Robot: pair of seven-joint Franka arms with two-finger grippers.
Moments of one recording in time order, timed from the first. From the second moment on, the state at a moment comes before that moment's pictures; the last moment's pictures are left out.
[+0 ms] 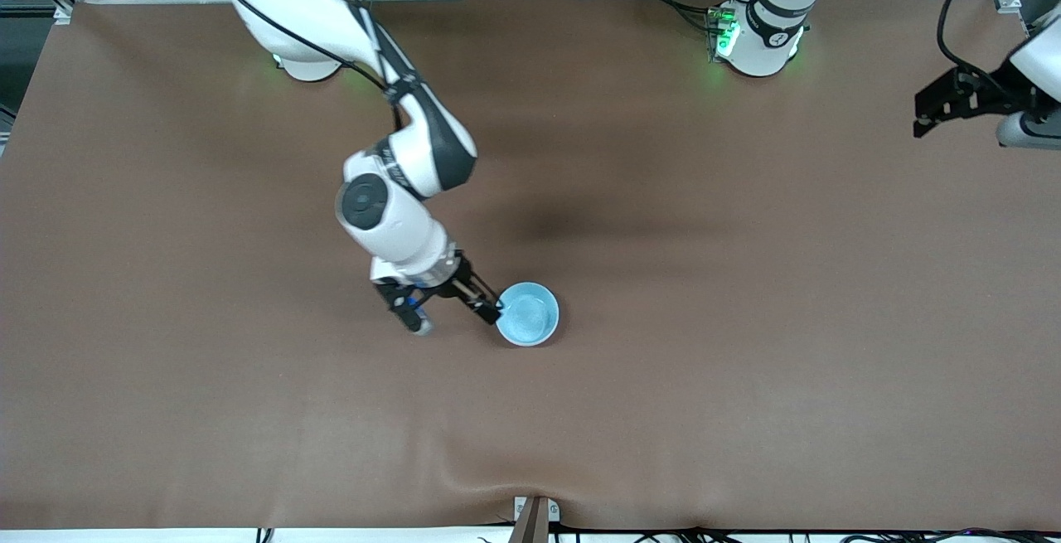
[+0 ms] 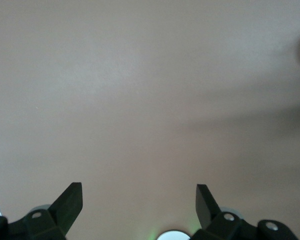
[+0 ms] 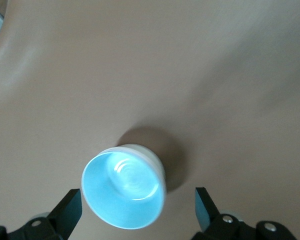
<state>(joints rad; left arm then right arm) 0.01 0.01 -0.09 -1.47 0.05 1.44 0.10 0.58 0.60 -0.09 -1.53 0.34 2.31 1.05</state>
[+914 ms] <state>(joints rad) 0.02 0.01 -0.06 -1.50 0.04 1.48 0.04 0.22 0.24 -0.16 -1.80 0.27 2.01 0.32</state>
